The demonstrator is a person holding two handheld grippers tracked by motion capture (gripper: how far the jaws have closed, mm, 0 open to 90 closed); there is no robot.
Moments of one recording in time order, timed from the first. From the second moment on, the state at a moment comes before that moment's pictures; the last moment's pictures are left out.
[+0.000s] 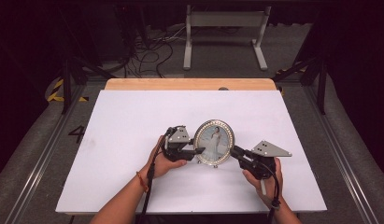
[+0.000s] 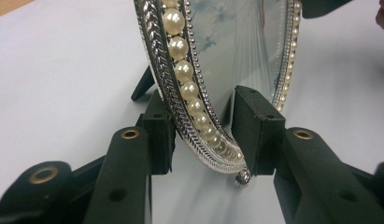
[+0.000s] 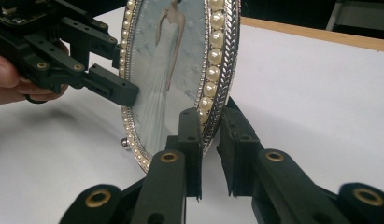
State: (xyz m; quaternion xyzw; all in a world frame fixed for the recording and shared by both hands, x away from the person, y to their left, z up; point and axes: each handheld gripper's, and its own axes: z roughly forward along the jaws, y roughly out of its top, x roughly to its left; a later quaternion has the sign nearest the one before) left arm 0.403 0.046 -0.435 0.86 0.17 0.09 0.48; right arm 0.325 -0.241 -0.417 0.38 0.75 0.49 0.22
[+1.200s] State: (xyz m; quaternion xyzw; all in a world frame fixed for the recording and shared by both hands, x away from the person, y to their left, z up) left arm 0.390 0.059 -0.425 0.85 0.17 0.12 0.49; right arm 0.333 -0.227 -0.419 0.38 0.75 0.49 0.22
